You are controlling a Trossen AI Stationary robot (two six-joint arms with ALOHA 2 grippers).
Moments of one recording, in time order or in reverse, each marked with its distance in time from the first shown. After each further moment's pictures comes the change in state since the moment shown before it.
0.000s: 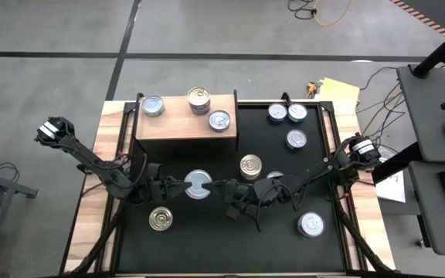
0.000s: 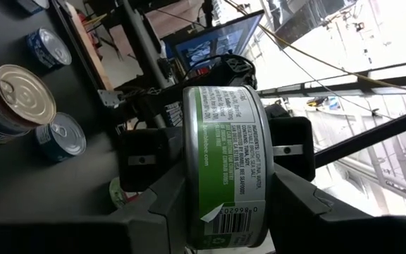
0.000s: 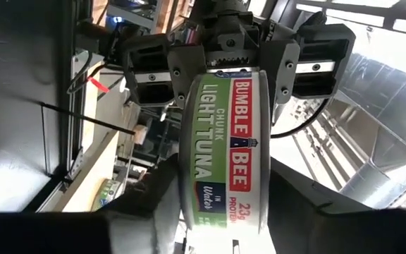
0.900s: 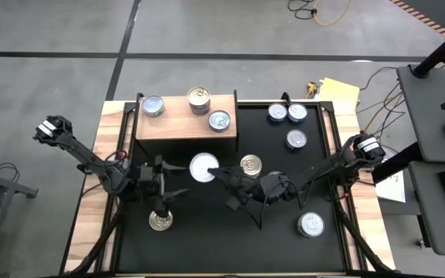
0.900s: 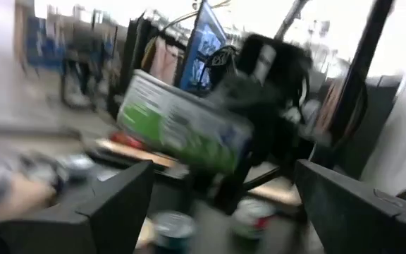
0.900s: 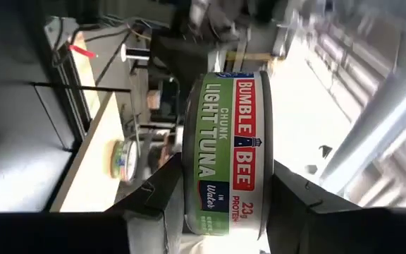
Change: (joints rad) left arm 0.001 -0.065 -0.001 -0.011 0.003 1.024; right arm -0.004 -0.060 -0.001 0.017 0.199 0.206
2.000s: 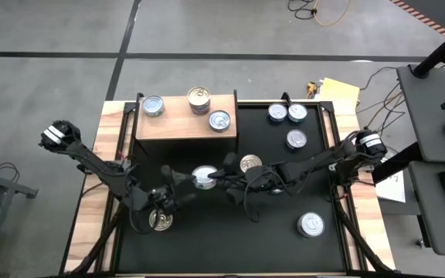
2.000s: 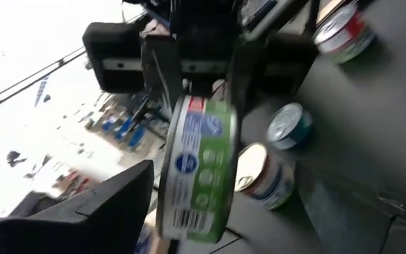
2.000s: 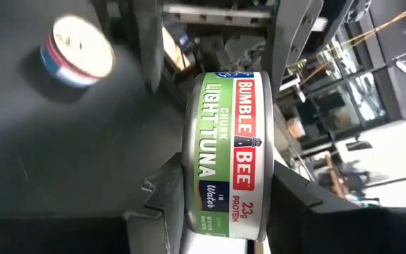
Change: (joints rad) left arm -0.004 0.207 0.000 -0.114 -0.123 0.826; right arm -0.112 -0.031 -0.029 -0.402 -0.398 0.825
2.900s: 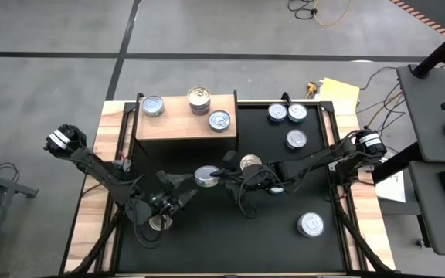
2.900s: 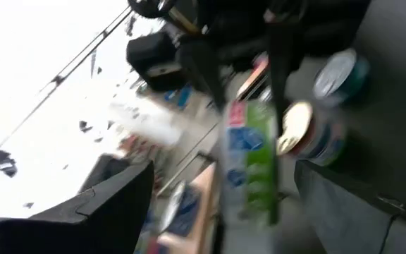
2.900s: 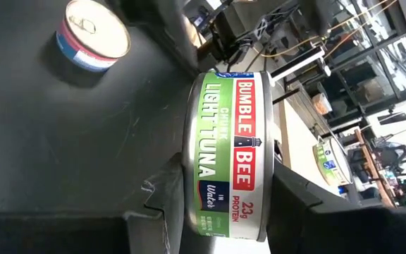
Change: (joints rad) left arm -0.076 0.127 0.118 -0.048 -0.330 0.104; right arm -0.019 0.000 0.000 -0.093 -0.011 0.117
